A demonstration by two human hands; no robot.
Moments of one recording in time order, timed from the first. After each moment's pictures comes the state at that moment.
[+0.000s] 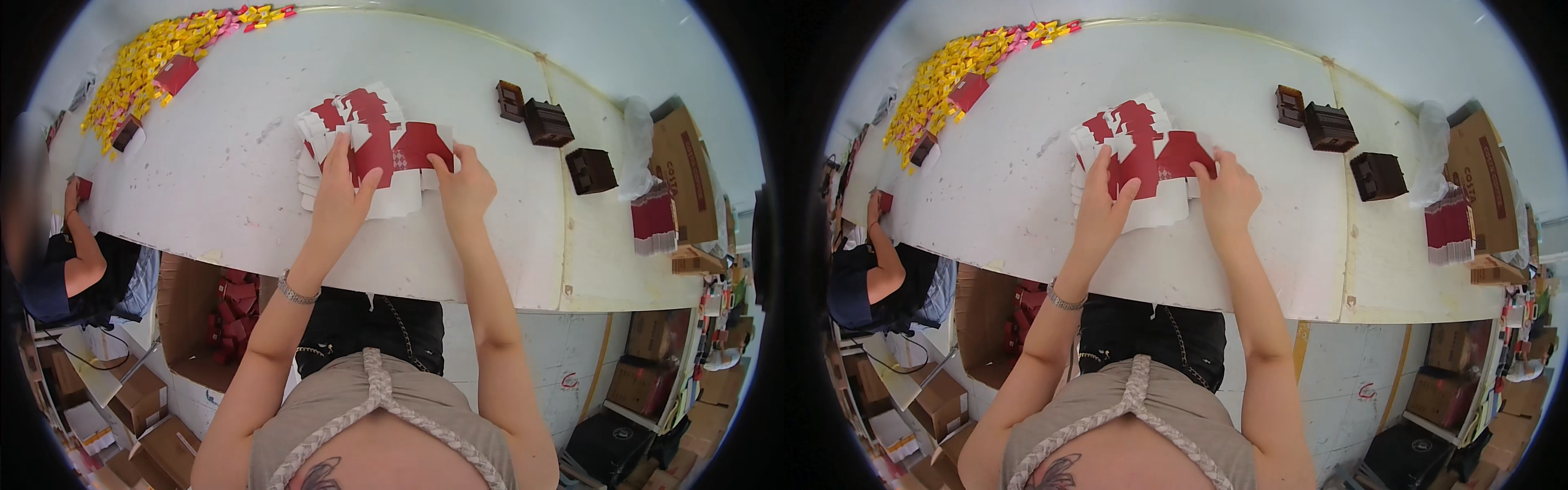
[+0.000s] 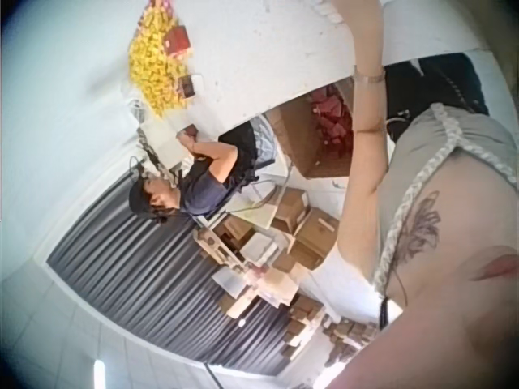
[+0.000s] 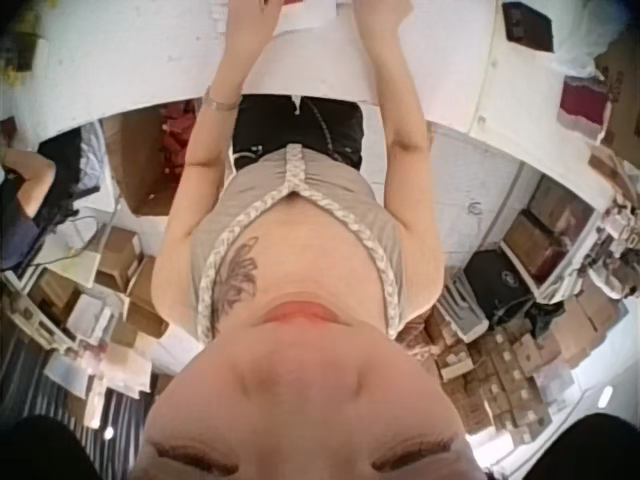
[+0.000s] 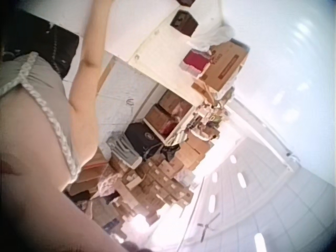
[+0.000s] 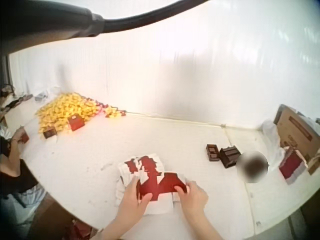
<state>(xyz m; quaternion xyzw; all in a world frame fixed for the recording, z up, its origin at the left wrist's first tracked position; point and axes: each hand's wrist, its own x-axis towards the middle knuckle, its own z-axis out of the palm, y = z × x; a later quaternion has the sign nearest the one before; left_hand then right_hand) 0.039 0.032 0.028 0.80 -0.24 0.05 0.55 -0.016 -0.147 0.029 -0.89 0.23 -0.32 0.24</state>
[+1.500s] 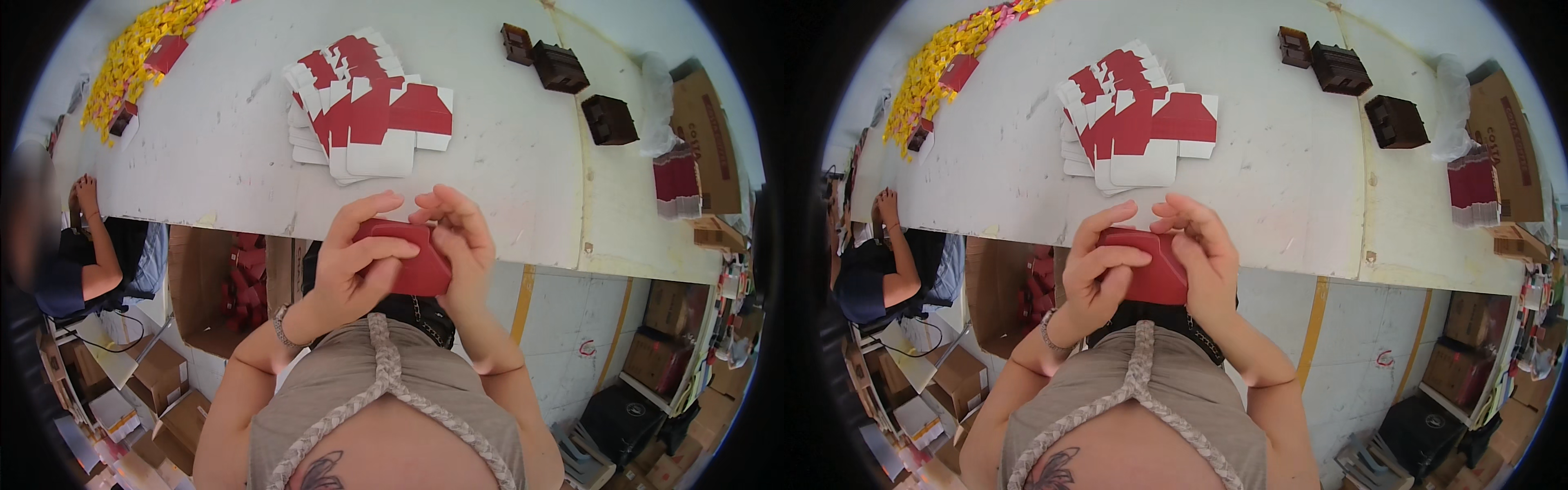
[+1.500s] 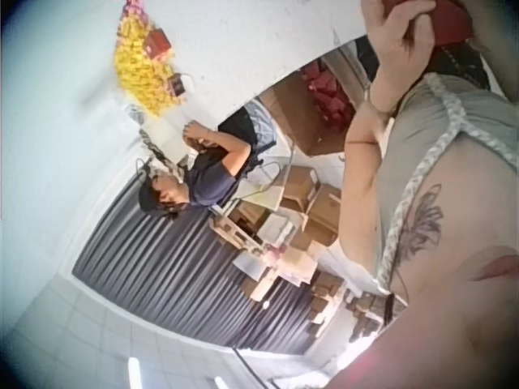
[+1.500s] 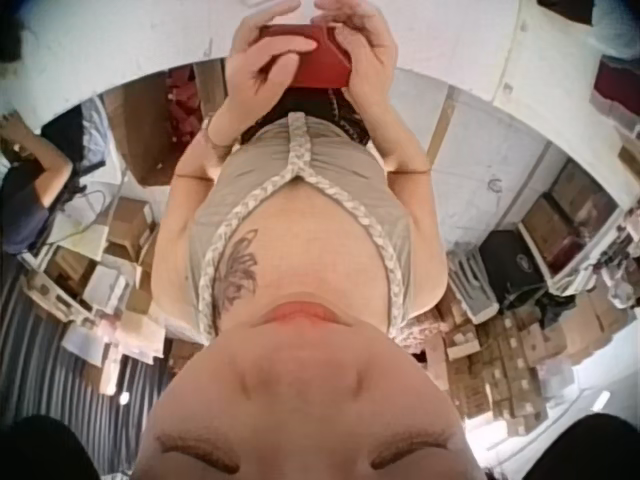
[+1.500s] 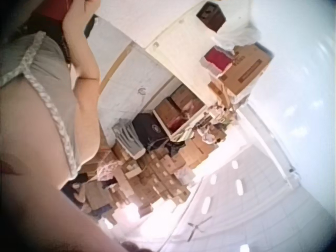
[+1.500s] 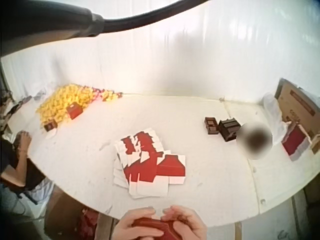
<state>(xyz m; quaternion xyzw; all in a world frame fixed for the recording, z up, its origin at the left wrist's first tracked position) -0.080 0.071 0.077 0.68 -0.43 0.01 0.59 -0.155 -0.070 0.071 -0.50 0.14 -0.16 0.84</state>
